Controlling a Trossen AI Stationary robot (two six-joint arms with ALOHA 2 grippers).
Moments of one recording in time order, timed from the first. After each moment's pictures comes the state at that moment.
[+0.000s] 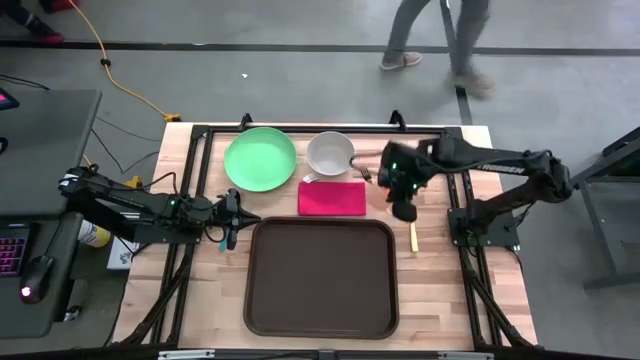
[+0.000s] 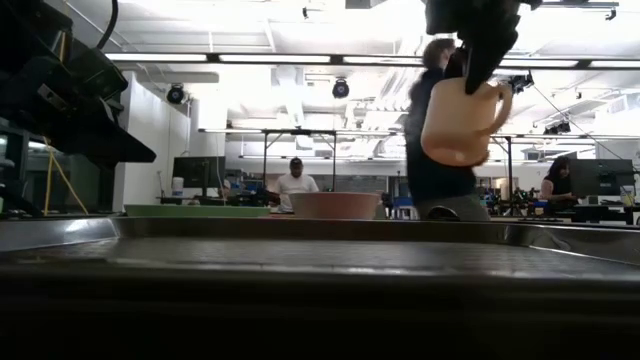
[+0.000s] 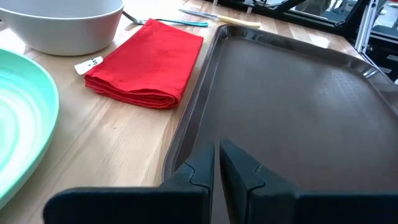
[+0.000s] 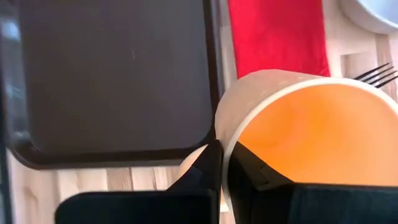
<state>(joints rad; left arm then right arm) -0.21 0.43 0.02 0.05 -0.30 -0.31 -0.15 1.33 1.23 -1.11 -0.17 0.00</state>
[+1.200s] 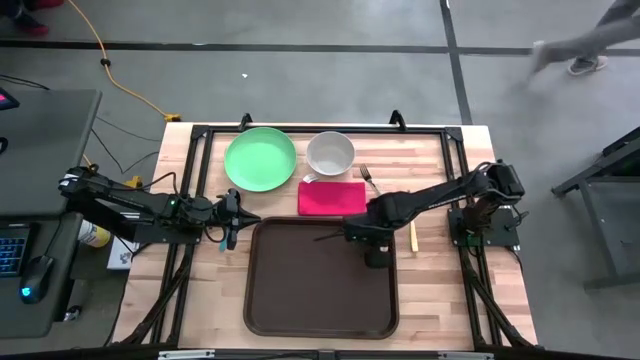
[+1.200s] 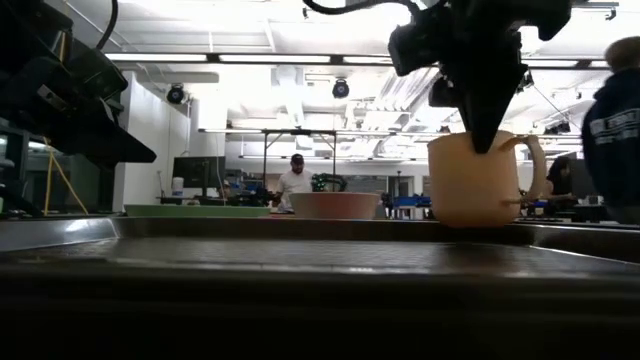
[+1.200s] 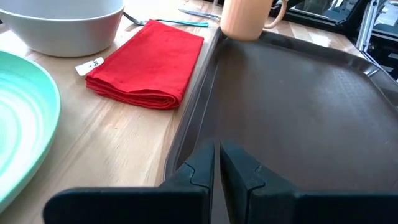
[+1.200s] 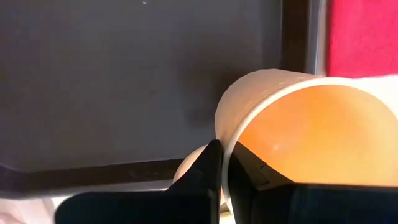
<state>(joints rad) -0.21 0.43 0.02 0.05 -0.30 -0.30 0.20 1.74 1.36 -1.11 -0.02 0.36</state>
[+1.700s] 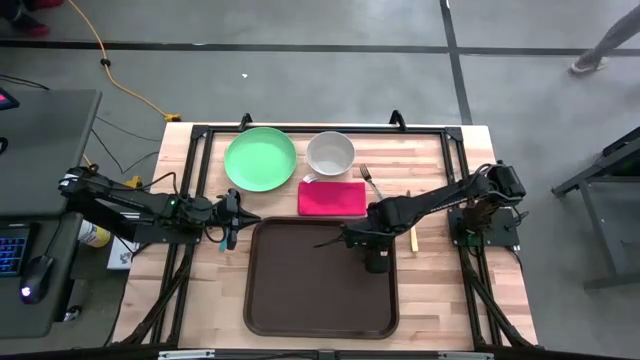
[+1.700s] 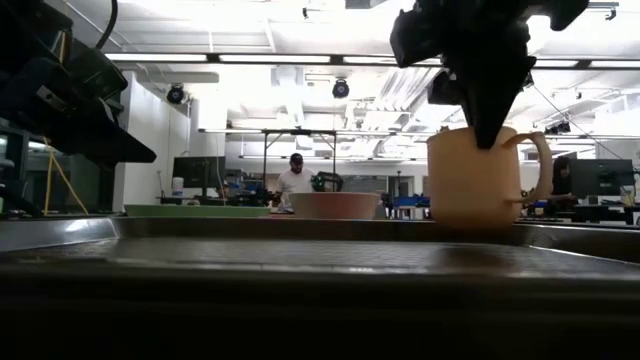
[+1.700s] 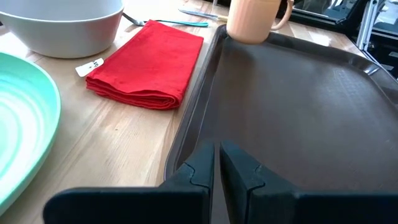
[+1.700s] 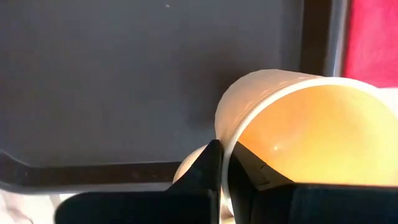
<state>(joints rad) -0.21 0.43 0.02 0.05 -0.30 -0.29 0.23 1.74 1.36 -1.09 -0.03 0.32</state>
